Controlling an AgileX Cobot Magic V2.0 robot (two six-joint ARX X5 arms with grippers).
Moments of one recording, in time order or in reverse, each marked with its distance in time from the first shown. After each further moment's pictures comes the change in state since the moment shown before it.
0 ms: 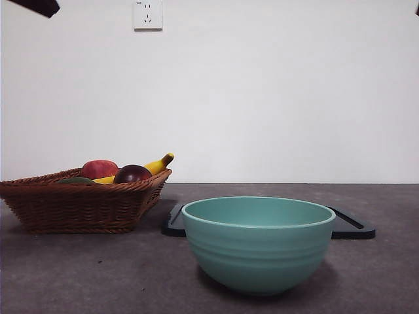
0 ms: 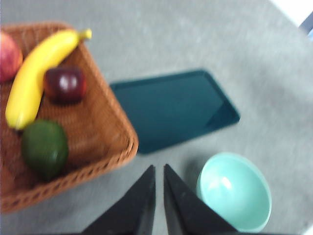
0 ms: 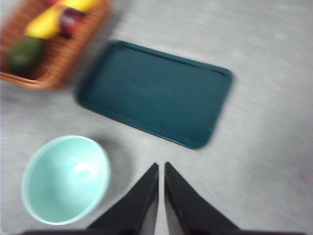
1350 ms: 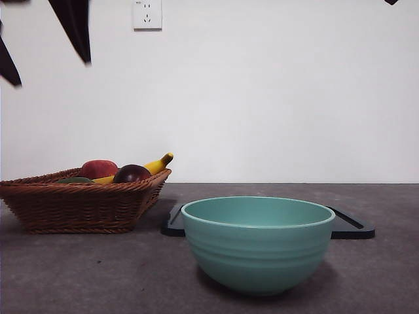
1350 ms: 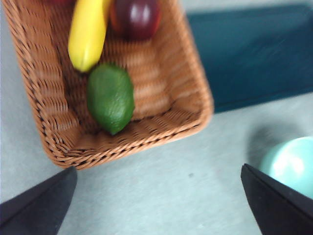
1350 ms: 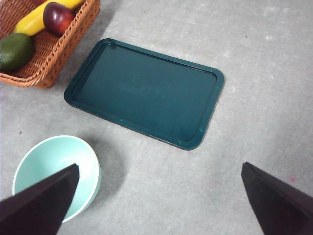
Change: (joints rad) left arm 0.137 0.565 0.442 -0.401 -0.064 0.069; right arm -0.002 0.000 0.000 0.003 0.014 -0.022
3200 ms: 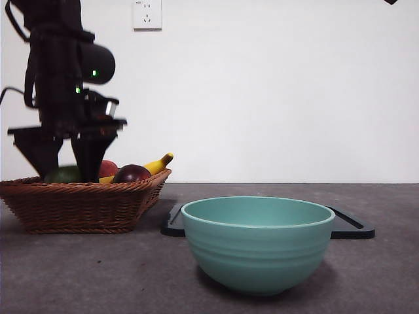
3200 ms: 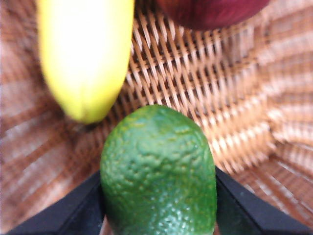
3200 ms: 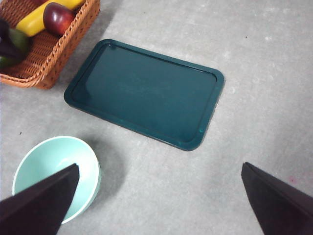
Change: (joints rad) left arm 0.041 0.530 0.170 0.045 -0.087 0.142; right arm 0.000 0.000 0.000 0.006 0.000 0.000
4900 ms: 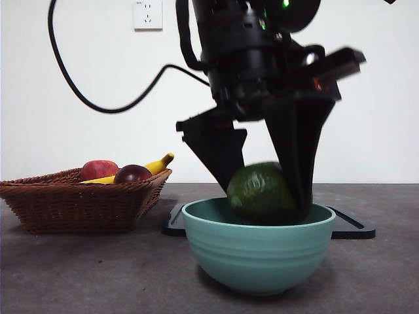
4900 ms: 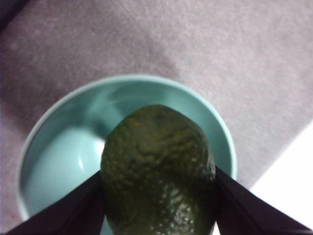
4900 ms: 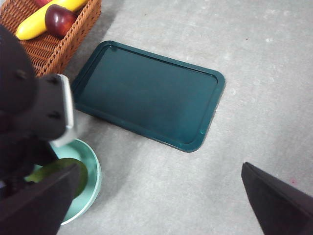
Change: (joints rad) left arm -0.706 0.042 0.055 0.016 0.112 -0.177; right arm 0.000 0.000 0.000 0.001 0.000 0.000
